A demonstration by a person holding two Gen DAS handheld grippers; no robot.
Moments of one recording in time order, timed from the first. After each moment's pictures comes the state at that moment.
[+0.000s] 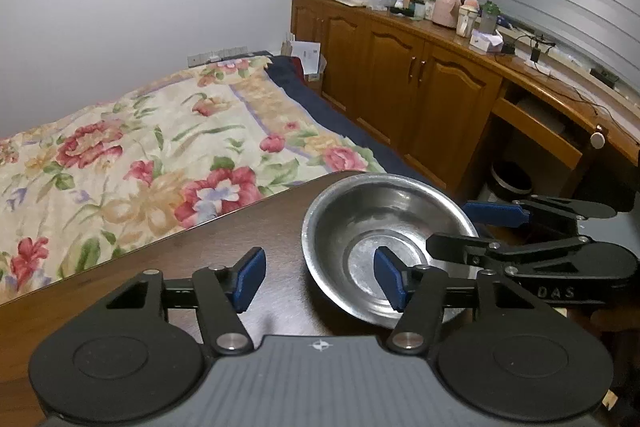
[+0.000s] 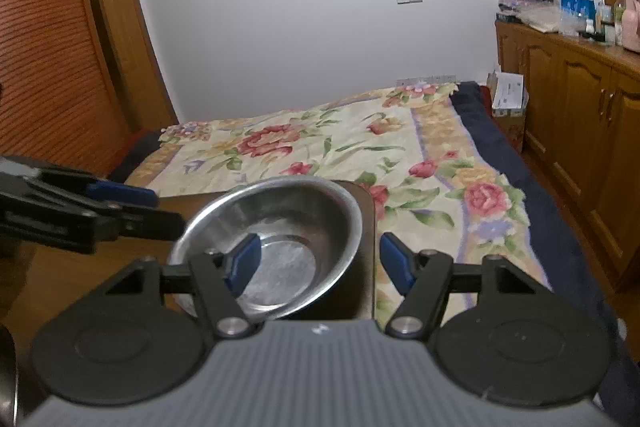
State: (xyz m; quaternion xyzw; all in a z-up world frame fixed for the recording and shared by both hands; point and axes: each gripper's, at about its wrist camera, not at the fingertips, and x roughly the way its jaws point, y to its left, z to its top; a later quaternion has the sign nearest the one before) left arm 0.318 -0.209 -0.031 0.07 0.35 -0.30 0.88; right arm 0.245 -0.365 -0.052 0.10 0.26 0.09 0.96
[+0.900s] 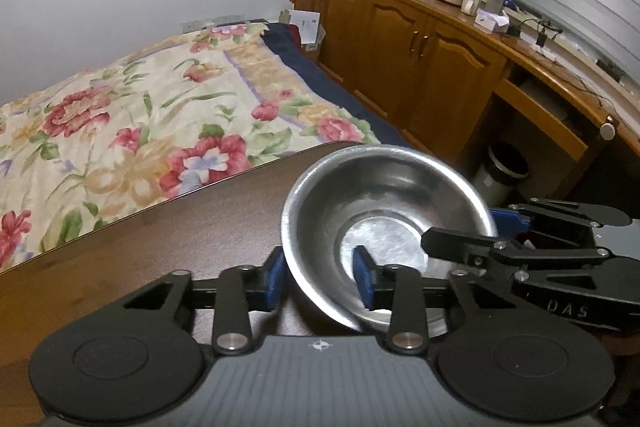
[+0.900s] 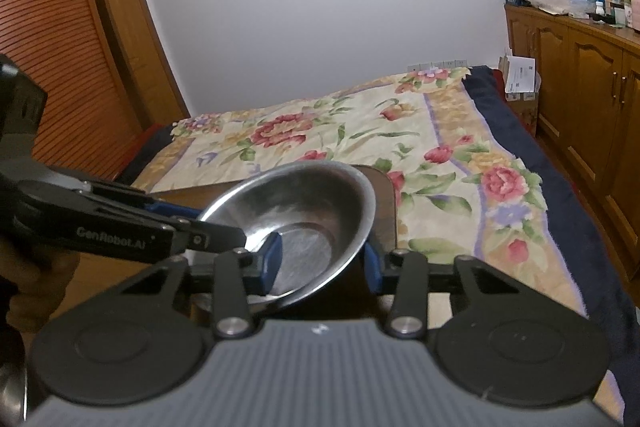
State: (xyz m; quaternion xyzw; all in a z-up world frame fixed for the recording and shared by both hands) left arm 0.336 -0.222 -0.050 0.07 0.40 -0.29 0.86; right arm 0.259 -0.365 -0.057 0.12 0.28 0.10 0.95
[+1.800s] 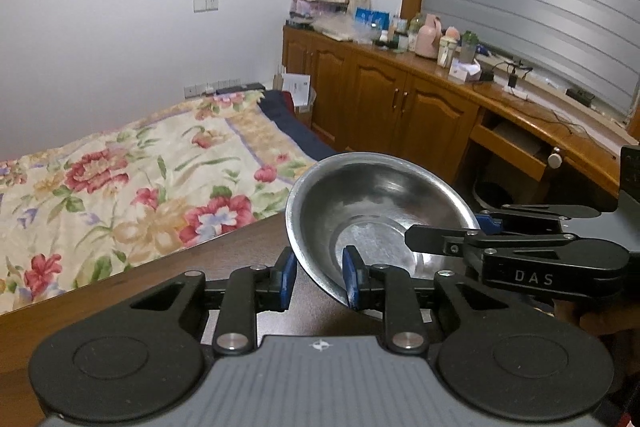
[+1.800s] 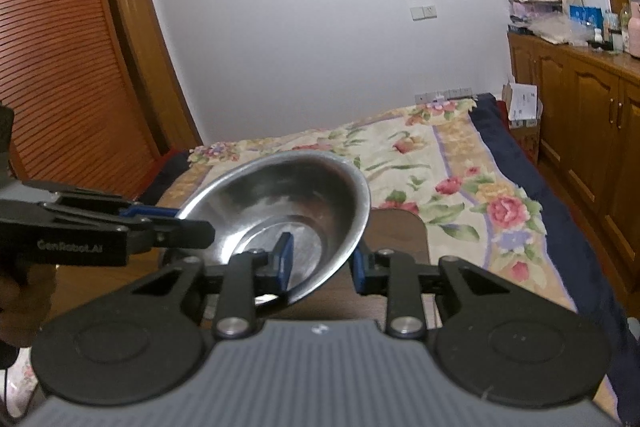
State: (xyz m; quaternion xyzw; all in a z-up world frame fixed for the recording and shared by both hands) left arm 0.259 -0.173 0.027 0.06 0.31 -0.31 0.90; right arm 0.212 -0.342 -0.003 0.11 0.23 0.11 0.96
